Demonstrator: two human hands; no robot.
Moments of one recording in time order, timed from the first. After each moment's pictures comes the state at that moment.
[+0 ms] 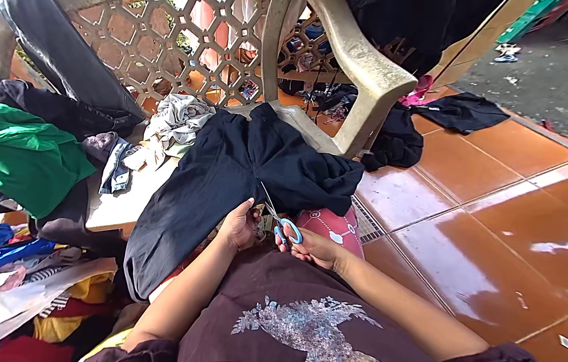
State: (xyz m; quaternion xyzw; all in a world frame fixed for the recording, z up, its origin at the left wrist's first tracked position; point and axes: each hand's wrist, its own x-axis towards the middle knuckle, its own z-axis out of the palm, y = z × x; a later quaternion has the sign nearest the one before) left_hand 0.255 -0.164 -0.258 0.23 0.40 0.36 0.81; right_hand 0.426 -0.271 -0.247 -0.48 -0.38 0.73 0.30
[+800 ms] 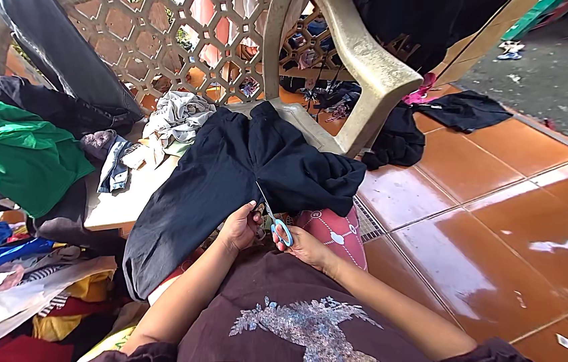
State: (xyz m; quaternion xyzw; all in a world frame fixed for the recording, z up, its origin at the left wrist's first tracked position) left_hand 0.253 -0.170 -0.260 0.23 0.36 0.36 0.83; right_hand 0.401 -0.266 -0.259 -0.50 -0.33 0.67 0.43
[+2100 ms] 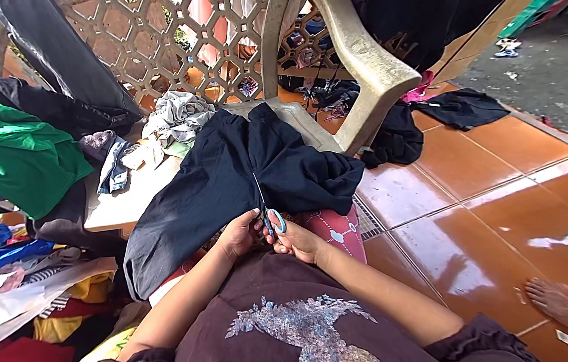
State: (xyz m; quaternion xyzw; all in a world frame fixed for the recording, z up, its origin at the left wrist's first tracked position) left_hand 0.241 -0.180 -0.264 0.33 0.33 0.31 0.83; right_hand 0.389 -0.248 -0.234 -0.50 -0.24 0.74 0.36
